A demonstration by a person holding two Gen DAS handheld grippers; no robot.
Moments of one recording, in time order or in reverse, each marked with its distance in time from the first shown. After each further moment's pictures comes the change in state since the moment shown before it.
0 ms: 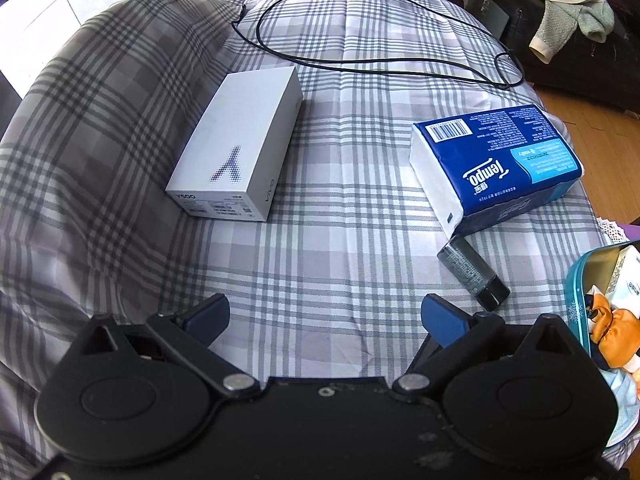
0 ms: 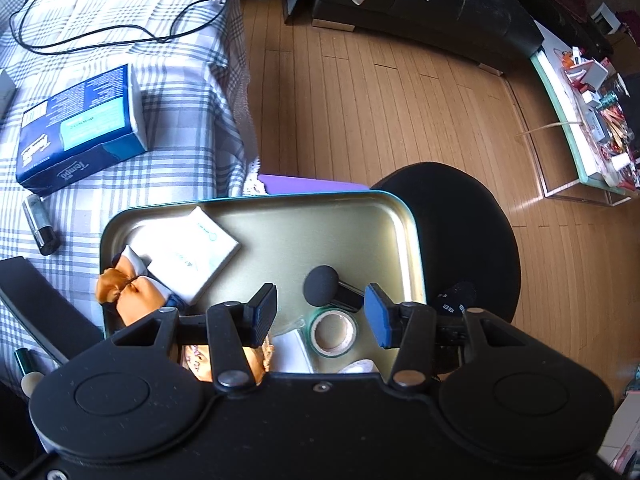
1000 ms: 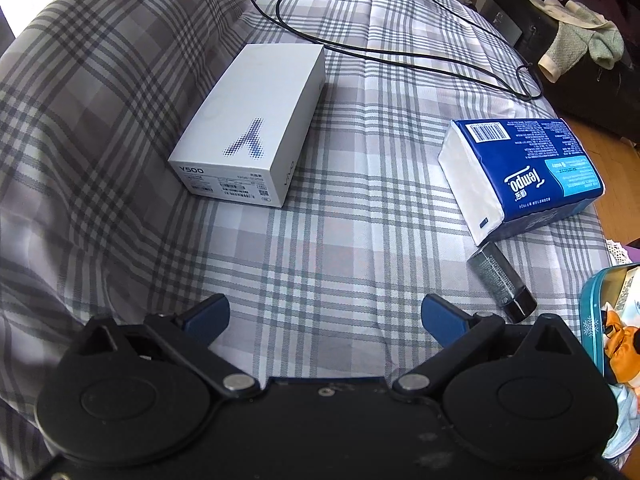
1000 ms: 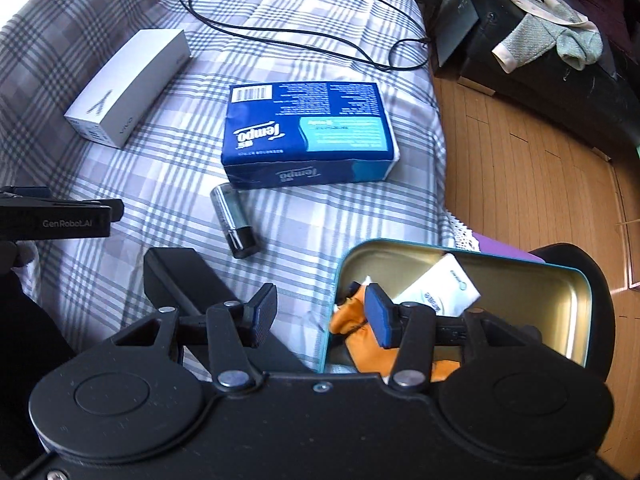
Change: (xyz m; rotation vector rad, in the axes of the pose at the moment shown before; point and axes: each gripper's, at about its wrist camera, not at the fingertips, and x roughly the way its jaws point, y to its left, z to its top) left arm 0.029 0.035 -0.005 -0.090 0.007 -0.082; right arm -0.024 0.160 -0.012 -0.226 -0.133 0.242
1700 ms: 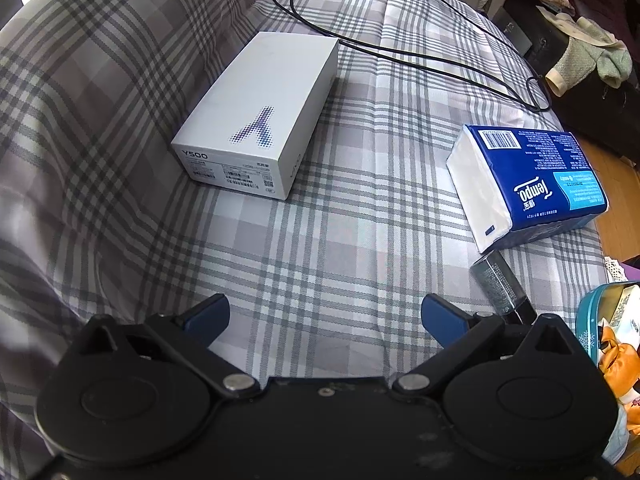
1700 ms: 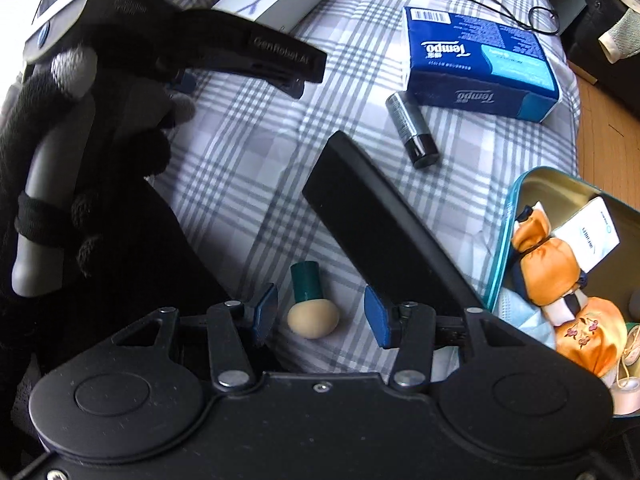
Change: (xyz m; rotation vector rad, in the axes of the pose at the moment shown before) left arm 0.006 0.009 -0.001 -0.064 0.012 -0.021; right arm 0.005 0.080 -0.071 -0.137 0.111 0.237
